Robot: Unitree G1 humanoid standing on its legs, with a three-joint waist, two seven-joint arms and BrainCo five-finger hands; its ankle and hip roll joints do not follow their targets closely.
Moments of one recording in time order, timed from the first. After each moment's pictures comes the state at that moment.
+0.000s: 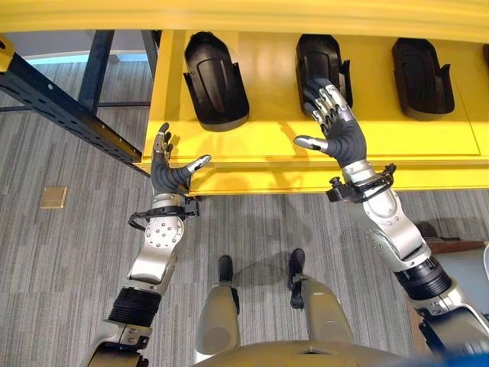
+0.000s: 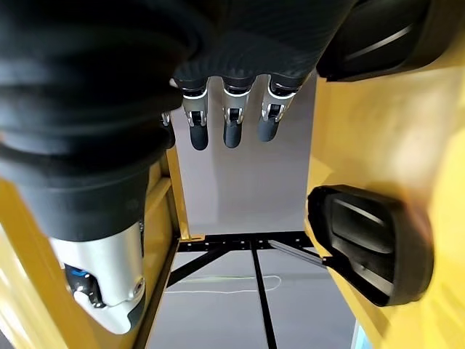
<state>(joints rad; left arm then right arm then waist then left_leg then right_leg) -0.14 0.41 -0.11 0.01 -0.19 -0.16 0.44 -0.43 -0.41 0.37 -0.16 0.46 -0.16 -0.17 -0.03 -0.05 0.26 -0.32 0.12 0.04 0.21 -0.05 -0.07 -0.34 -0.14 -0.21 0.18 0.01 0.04</state>
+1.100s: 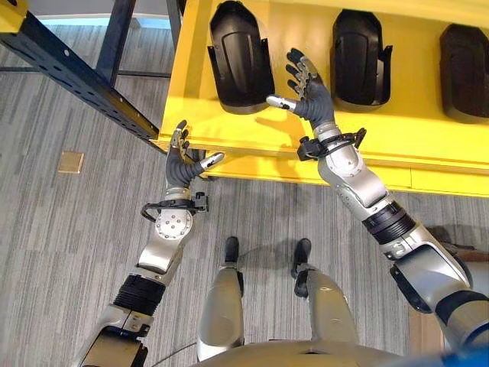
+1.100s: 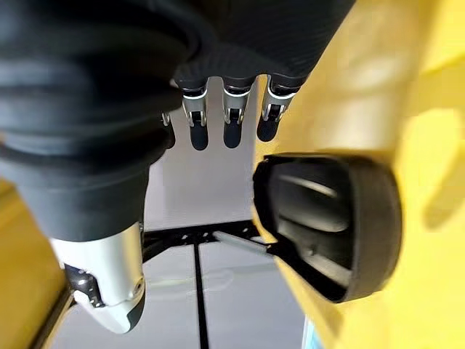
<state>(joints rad) -0.22 0.44 -0.21 0.06 -0.26 -0.16 0.43 -0.80 -0.29 0.48 0.28 0.50 -0.10 -0.29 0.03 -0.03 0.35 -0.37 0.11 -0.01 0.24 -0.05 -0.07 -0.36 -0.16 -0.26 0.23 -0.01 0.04</state>
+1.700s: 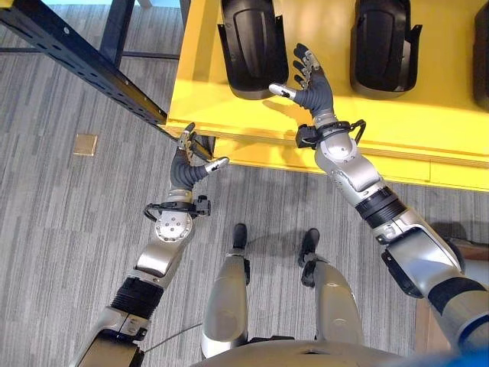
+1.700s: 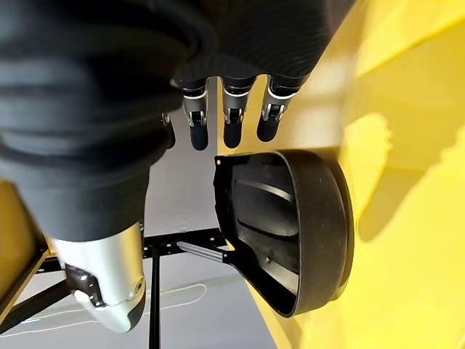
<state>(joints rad) -0.18 0.49 -0.23 0.01 -0.29 -0.17 0.37 -0.90 -0.29 0.47 0.41 0.49 -0.09 -0.34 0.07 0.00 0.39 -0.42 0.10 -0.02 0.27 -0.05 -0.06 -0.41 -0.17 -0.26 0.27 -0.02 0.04</state>
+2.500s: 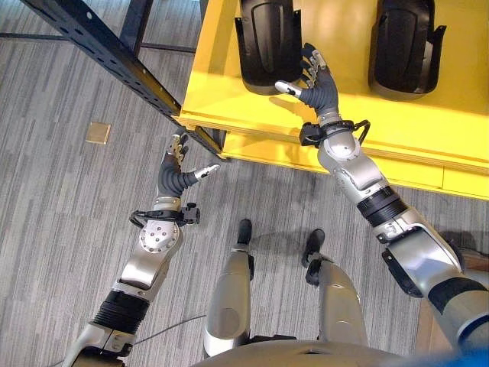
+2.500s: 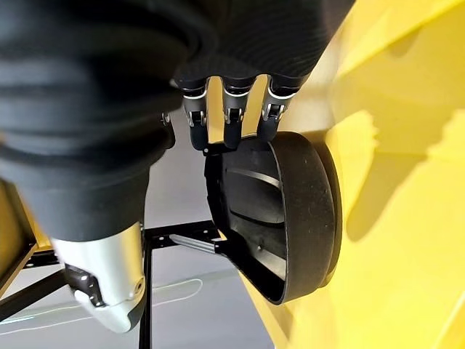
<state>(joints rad) -0.10 0.52 -0.19 -0.04 -0.31 -0.19 0.35 -0.90 -0.29 0.44 0.43 0.48 -0.10 -0.35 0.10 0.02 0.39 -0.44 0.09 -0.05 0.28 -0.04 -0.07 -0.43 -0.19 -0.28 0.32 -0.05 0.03</state>
